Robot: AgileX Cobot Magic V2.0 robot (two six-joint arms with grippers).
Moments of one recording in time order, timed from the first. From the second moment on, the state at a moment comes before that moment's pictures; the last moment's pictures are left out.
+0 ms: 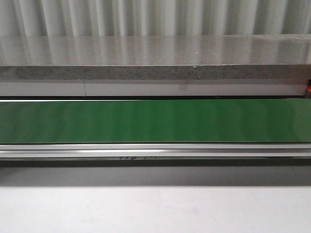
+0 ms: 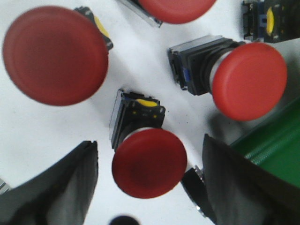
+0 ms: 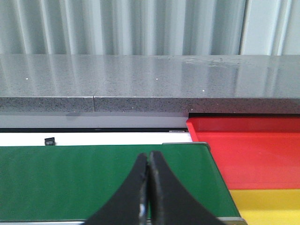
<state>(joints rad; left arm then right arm) 0.54 1.61 -0.98 -0.25 0.91 -0.26 -0.07 -0.01 0.03 0.01 0.00 0.06</state>
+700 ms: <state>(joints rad) 0.54 1.54 -1.00 -0.23 0.94 -0.23 -0.07 -0.01 0.03 0.01 0.00 0.06</state>
